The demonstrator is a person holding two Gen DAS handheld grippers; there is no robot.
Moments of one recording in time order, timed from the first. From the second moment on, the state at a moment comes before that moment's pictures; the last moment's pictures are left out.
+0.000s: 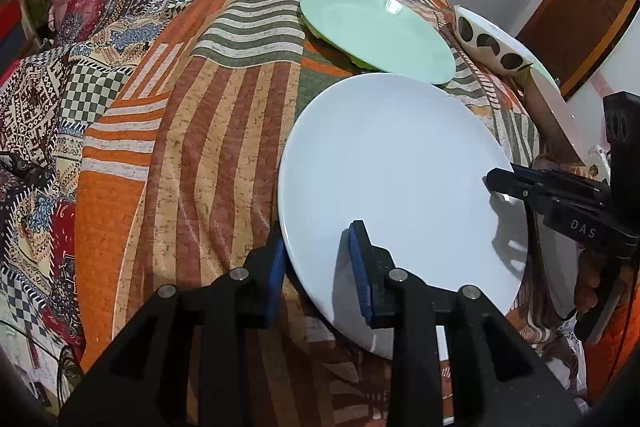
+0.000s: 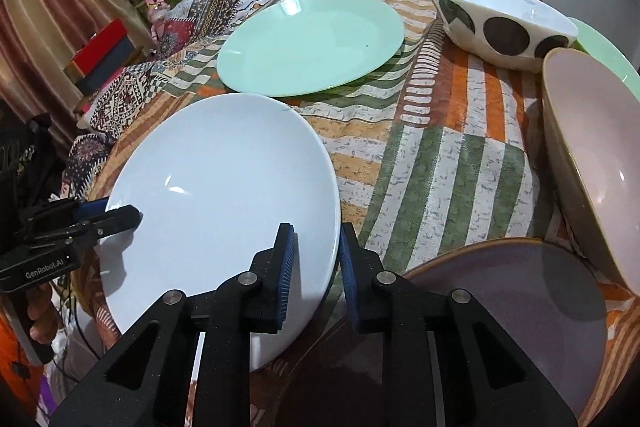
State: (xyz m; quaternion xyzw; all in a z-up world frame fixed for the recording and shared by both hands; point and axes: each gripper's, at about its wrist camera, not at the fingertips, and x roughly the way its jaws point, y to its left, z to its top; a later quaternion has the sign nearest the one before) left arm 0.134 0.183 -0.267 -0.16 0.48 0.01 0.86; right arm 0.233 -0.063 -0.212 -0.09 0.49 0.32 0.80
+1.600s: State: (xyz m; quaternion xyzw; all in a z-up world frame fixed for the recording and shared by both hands) left arm 0.117 0.095 -0.198 -0.12 0.45 -0.03 0.88; right arm 0.188 -0.144 -0.164 -0.05 0.44 0.27 0.85
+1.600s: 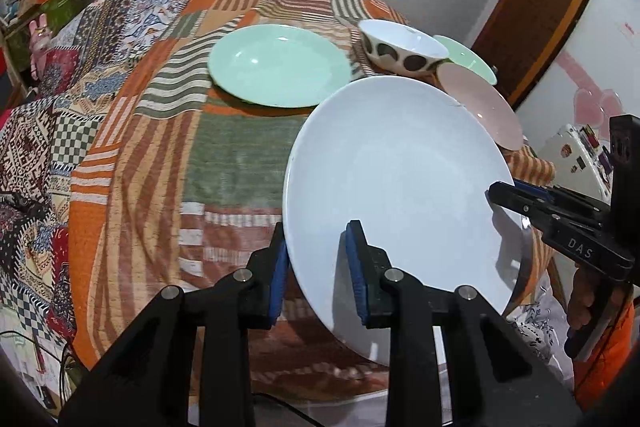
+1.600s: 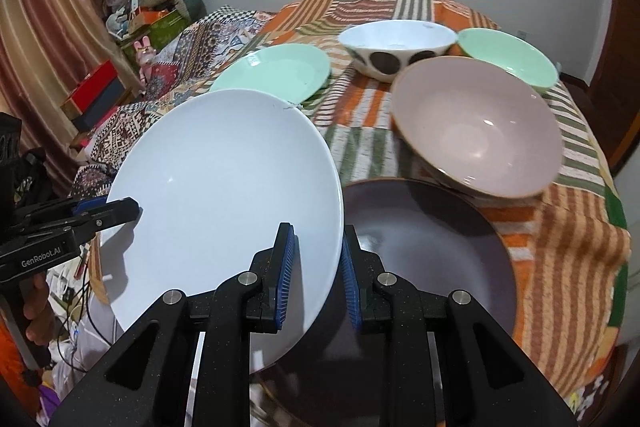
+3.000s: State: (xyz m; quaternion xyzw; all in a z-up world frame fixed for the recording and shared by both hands) left arm 0.166 -0.001 -0.239 -0.08 0.52 -0.09 0.85; right arm 0.178 -0.252 -0.195 0.02 0.48 0.20 0.85
